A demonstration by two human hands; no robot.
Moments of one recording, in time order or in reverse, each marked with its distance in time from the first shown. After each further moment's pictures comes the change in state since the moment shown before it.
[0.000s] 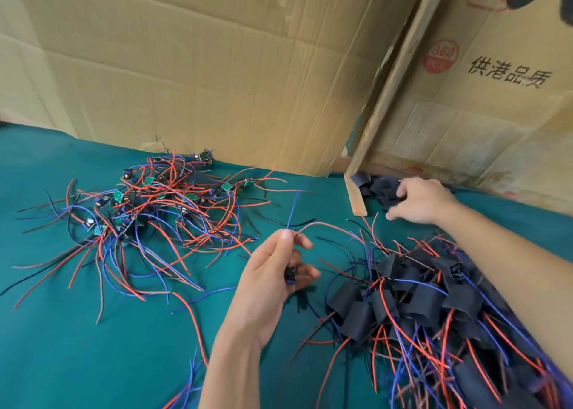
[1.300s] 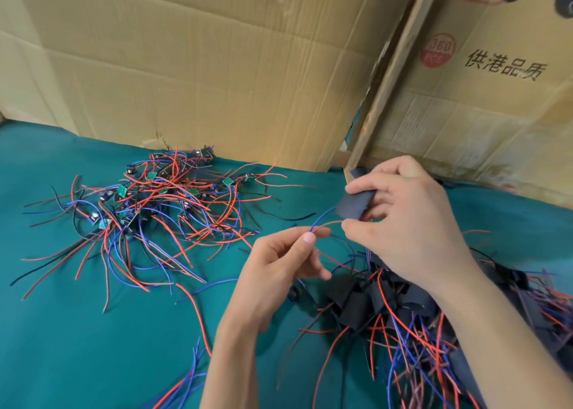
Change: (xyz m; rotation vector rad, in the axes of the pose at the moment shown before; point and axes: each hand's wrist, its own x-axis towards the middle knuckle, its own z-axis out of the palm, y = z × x) left_hand -0.007 0.009 0.005 0.181 -0.155 0.164; right_hand -0.154 -0.064 -0.006 0.686 0.392 -0.530
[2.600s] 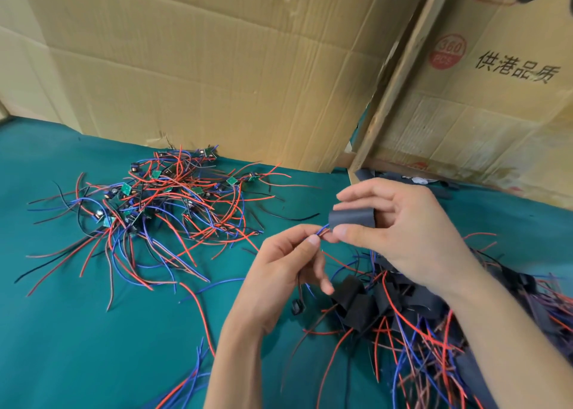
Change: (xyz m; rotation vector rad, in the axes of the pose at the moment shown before) left_hand -0.001 0.005 -0.001 -0.043 -0.118 -0.028; right_hand -0.002 0.011 -0.002 0.256 -0.227 0.107
